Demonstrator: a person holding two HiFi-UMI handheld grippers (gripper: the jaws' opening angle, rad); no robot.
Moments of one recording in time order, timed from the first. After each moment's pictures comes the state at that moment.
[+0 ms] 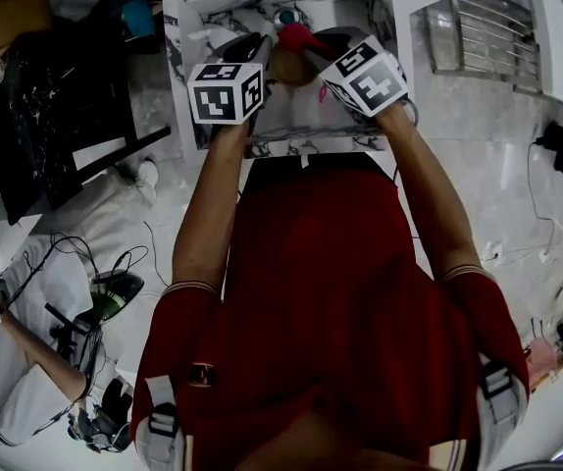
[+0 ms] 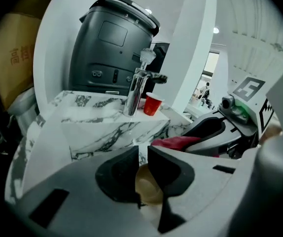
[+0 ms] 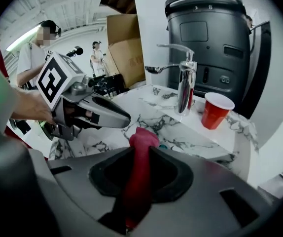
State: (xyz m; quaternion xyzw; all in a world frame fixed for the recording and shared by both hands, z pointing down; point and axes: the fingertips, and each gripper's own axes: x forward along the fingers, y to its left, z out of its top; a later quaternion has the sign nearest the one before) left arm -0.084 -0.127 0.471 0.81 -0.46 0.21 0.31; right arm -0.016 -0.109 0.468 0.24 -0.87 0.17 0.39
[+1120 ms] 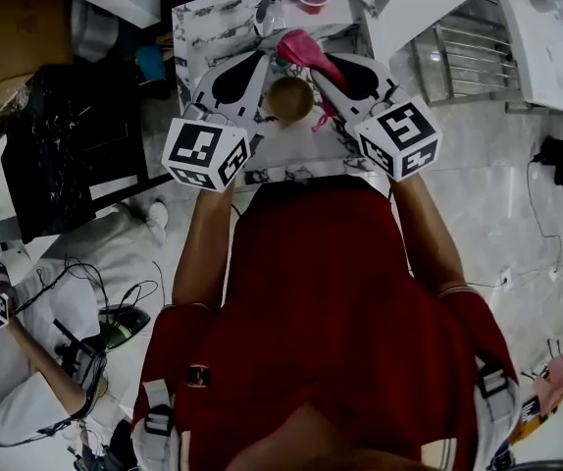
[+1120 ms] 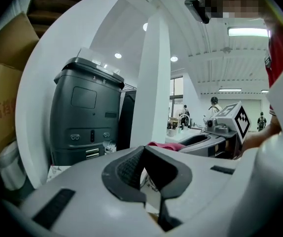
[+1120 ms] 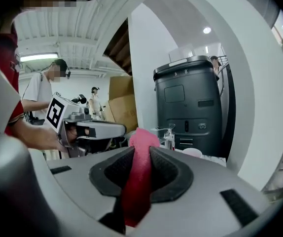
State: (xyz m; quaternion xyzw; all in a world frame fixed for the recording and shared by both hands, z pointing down) left arm -0.056 -0.111 0.285 0.90 -0.42 0.06 0.10; right arm 0.014 -0.099 0.303 0.34 -0.92 0.11 0.13
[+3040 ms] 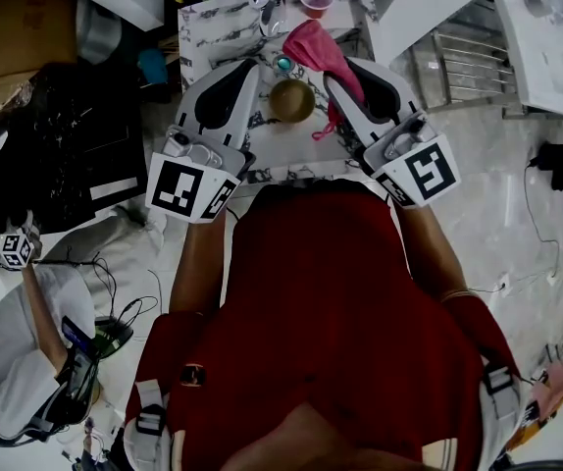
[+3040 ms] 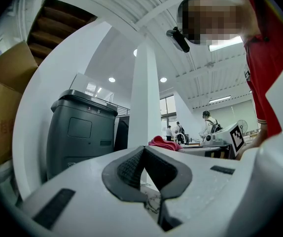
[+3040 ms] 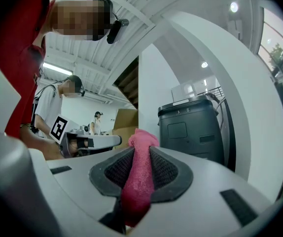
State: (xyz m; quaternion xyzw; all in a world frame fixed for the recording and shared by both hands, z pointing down) left arm -0.072 -0.069 0.206 0.92 -0.40 -0.04 0.00; right arm 0.019 -0.064 0.217 0.35 -0.94 0.00 -0.04
